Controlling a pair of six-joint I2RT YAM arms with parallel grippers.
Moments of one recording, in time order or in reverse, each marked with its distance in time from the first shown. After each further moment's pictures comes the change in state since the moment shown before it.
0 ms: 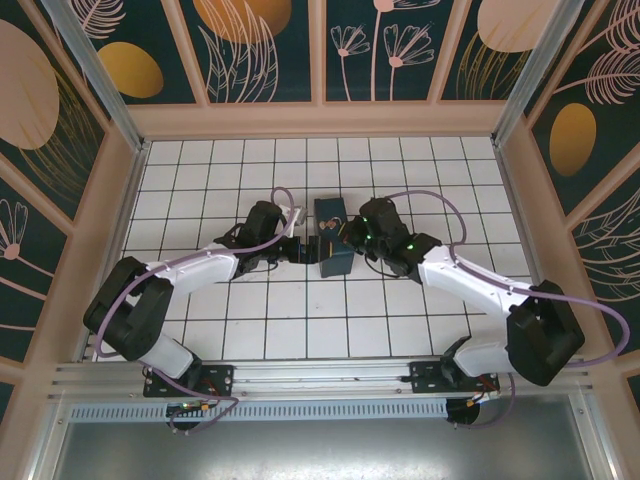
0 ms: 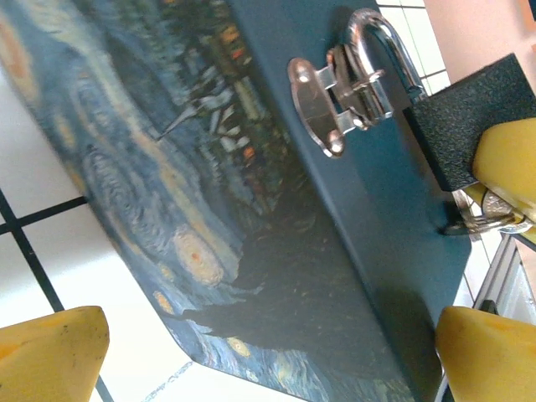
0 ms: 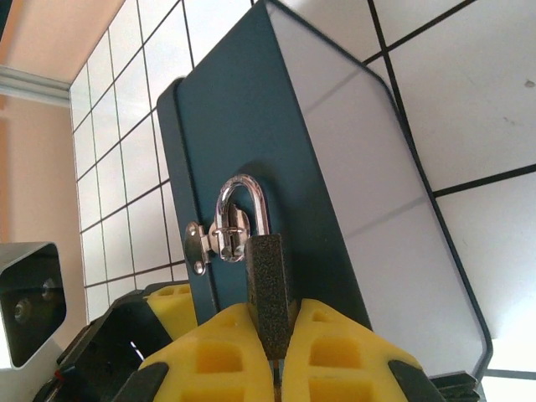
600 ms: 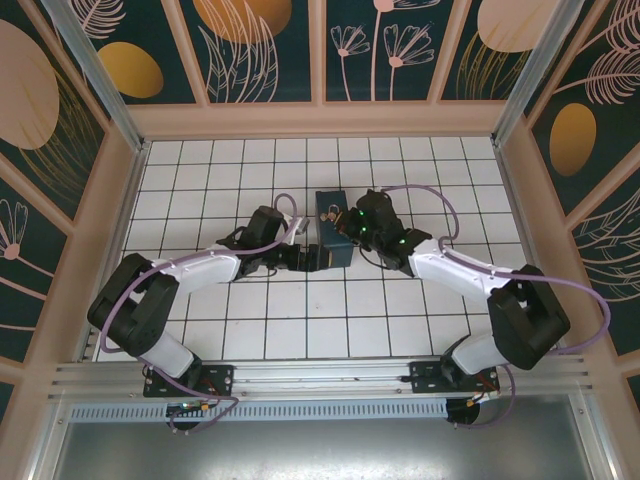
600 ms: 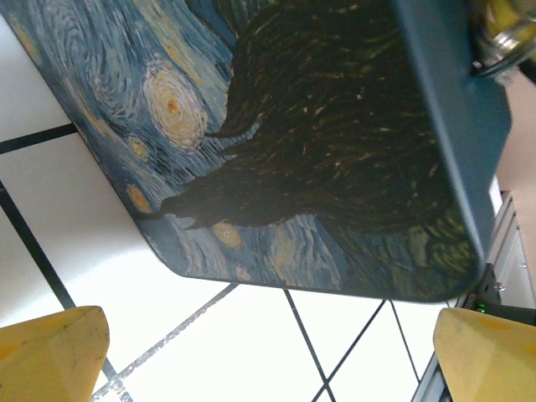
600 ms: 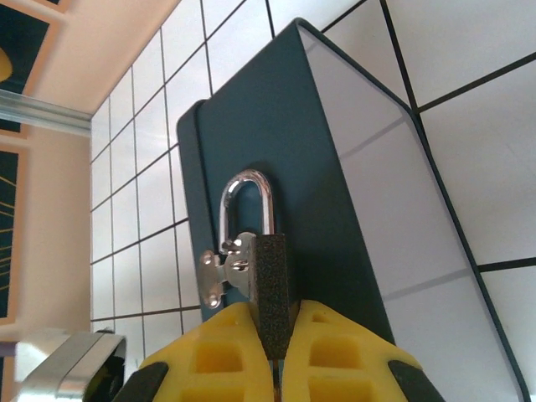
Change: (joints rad) left arm 0.008 0.022 -0.021 -0.034 0.067 0.009; right arm -0.031 0.106 0.017 0.164 0.018 -0.032
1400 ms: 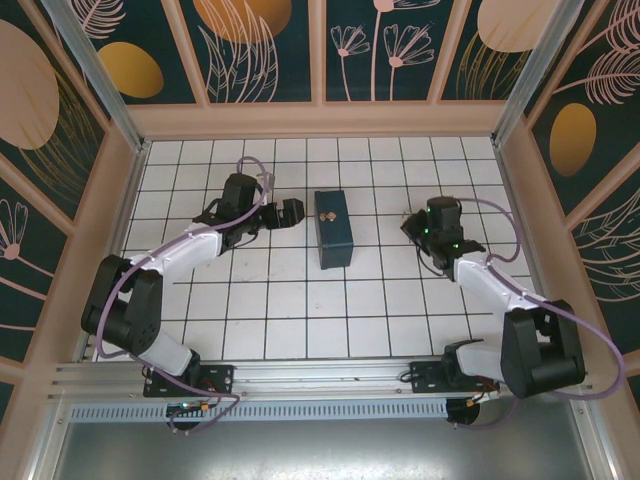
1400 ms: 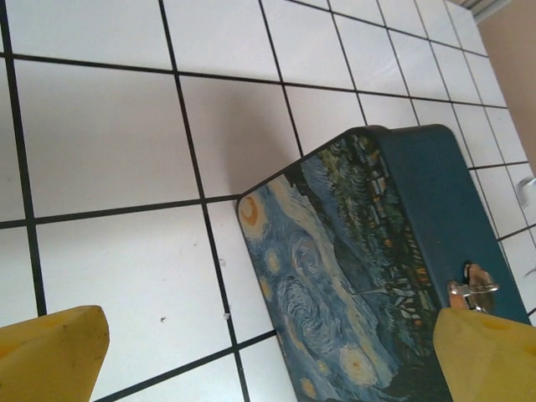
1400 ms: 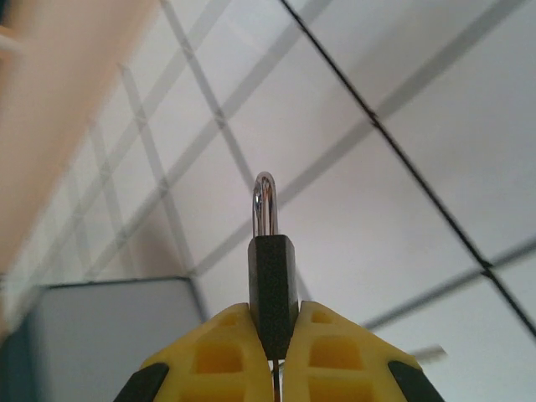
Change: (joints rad) left arm 0.182 -0.010 0.179 -0.079 -0.267 0.043; right arm -0.449 -0.175 -0.247 -0.047 -0.069 -0.105
